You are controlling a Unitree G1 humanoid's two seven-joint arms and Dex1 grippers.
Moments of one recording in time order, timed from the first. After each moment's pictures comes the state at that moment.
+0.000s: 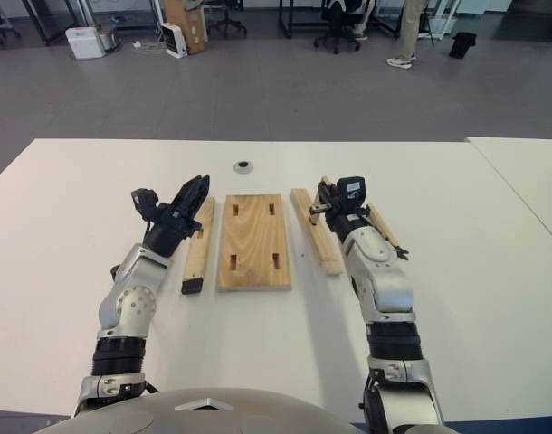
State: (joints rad) left arm -0.10 -0.06 0.09 -0.05 -0.62 0.18 -0.54; right arm -0.19 -0.24 -0.05 -0.06 0.28 0.41 0.19
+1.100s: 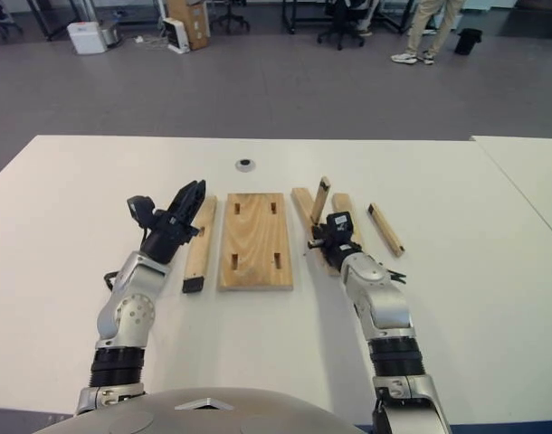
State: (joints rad) left arm -0.06 -0.07 0.06 -0.08 -0.62 0.15 -0.52; right arm -0.11 -0.27 0.02 0.01 0.23 0.55 0.21
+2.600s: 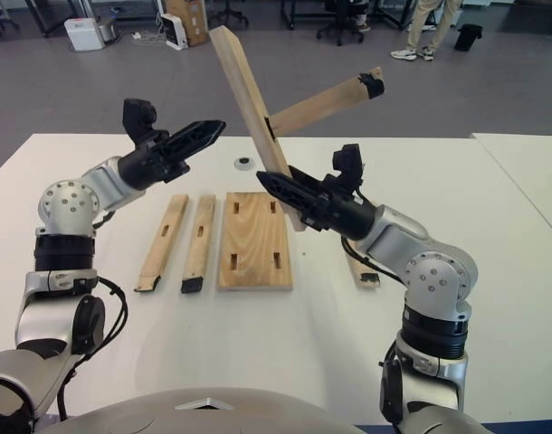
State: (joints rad) left arm -0.74 0.32 0.18 0.24 -1.09 0.96 -0.93; right arm -0.31 -0.32 -0.26 -0.41 1.16 1.03 0.51
